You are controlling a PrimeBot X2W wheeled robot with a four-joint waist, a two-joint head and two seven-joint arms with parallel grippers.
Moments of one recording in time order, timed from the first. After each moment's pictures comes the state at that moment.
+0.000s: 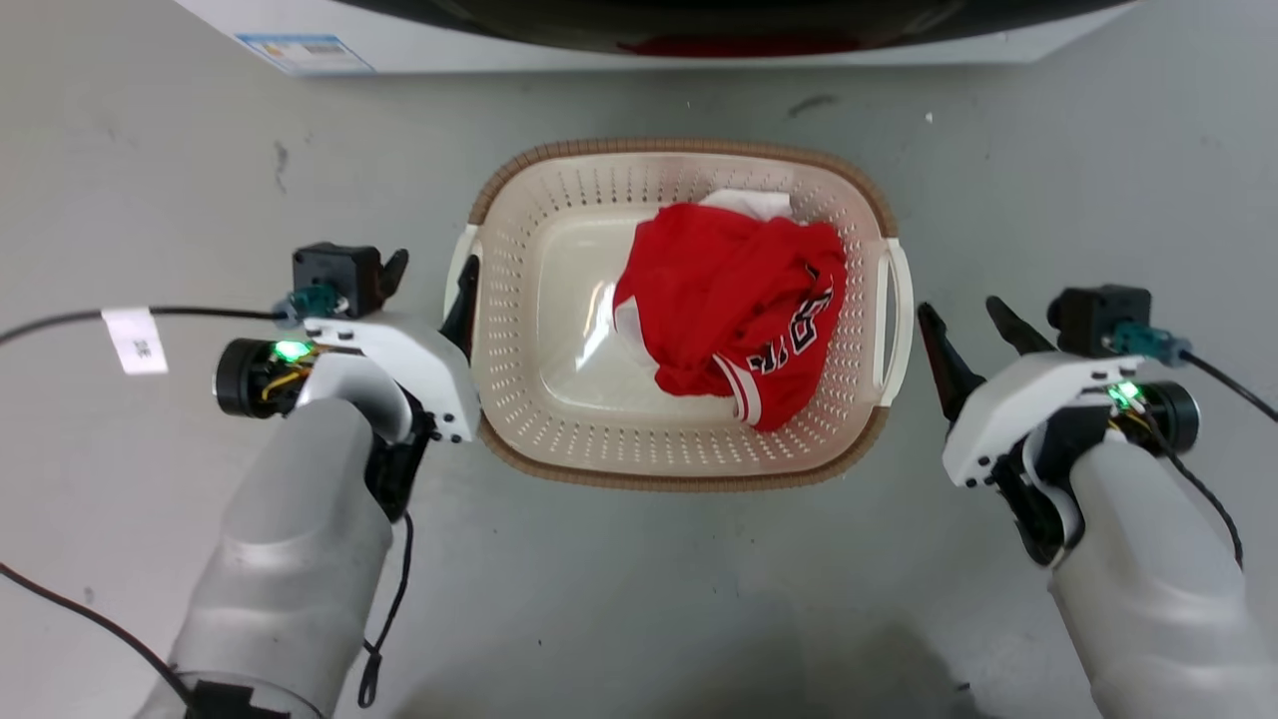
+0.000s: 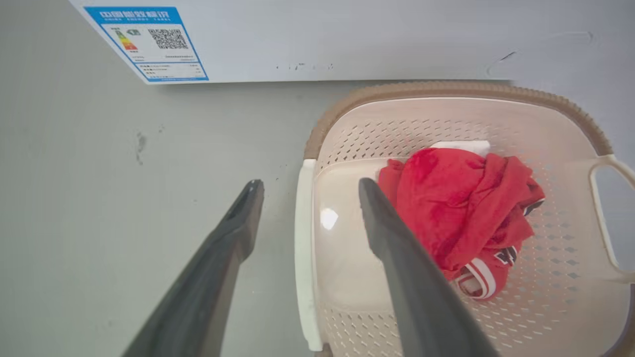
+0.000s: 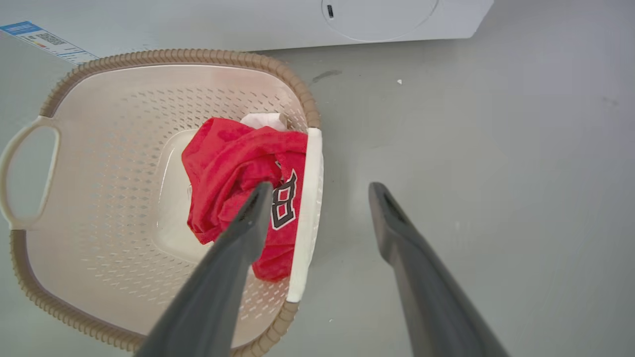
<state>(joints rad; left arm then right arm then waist) -0.77 0.15 -0.26 0.92 -0.34 -0.12 -0.17 -0.60 -0.14 0.18 0.76 0.34 0.13 -0.08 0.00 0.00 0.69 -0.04</state>
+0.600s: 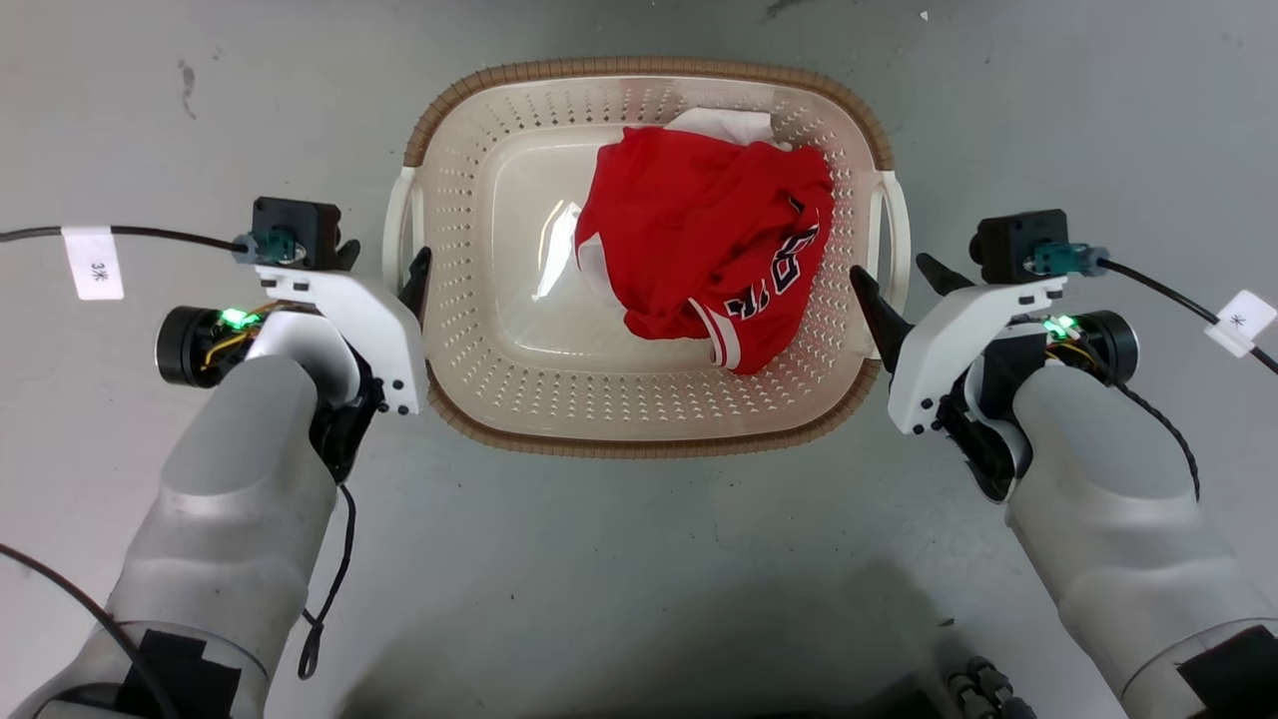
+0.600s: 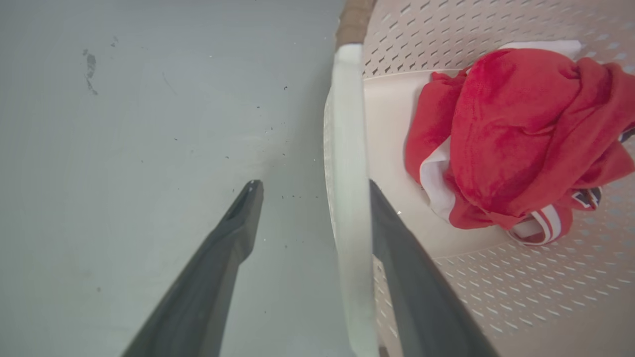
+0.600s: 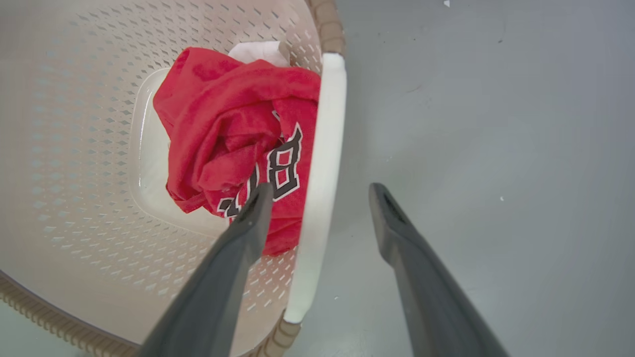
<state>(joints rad) -0.89 0.25 -0.40 1.03 -0.46 -0.13 -0.04 -0.85 -0.13 0.44 1.03 0.51 0.13 -0.07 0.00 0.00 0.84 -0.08</state>
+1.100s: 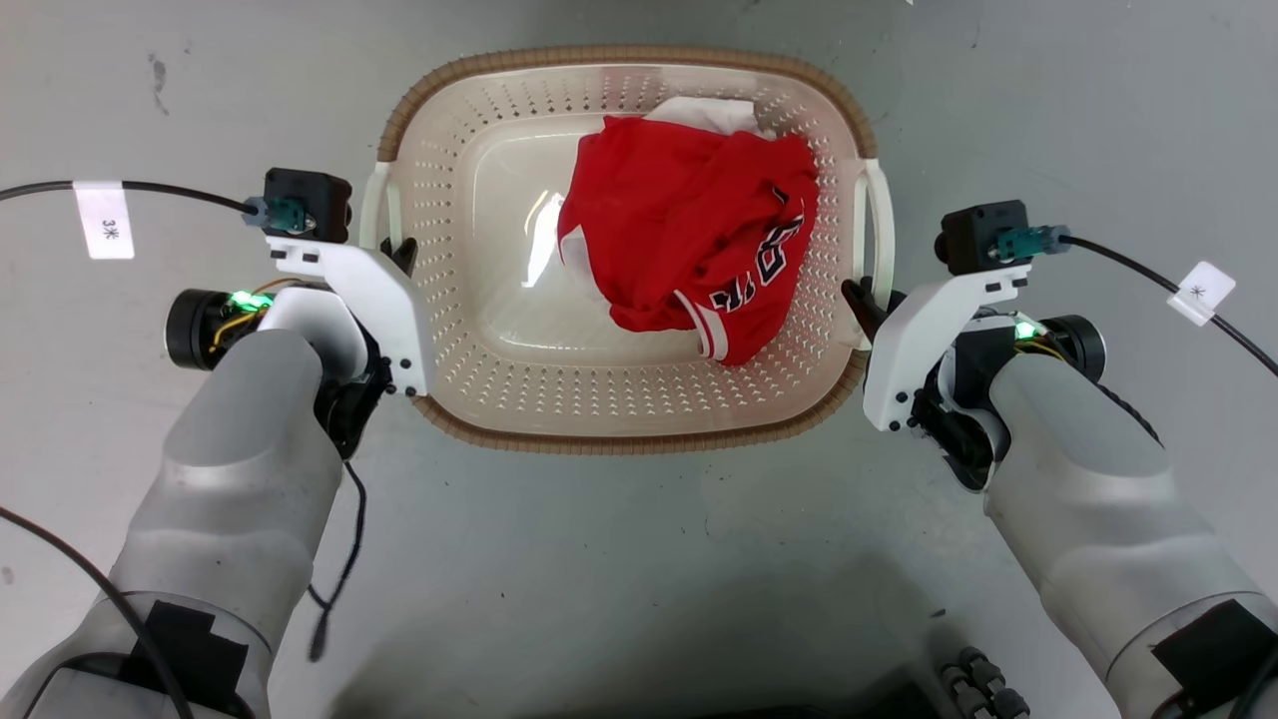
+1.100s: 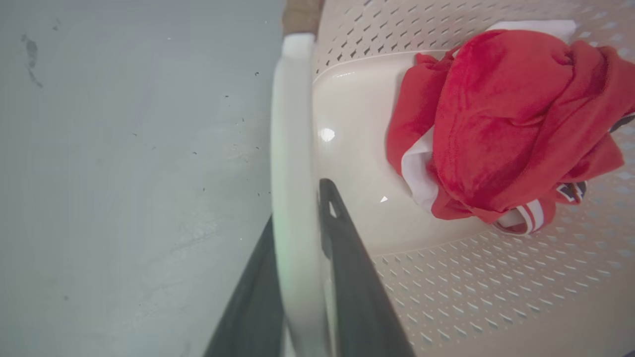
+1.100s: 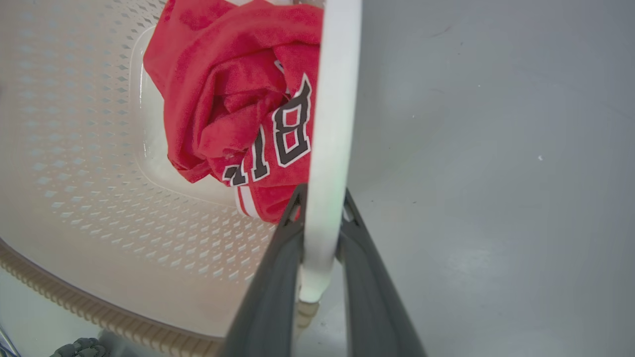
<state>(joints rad) -0.96 0.25 -0.48 1.09 -0.54 -0.13 0.03 -0.92 -0.10 0.57 1.12 0.66 0.13 0.01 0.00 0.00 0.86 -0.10</state>
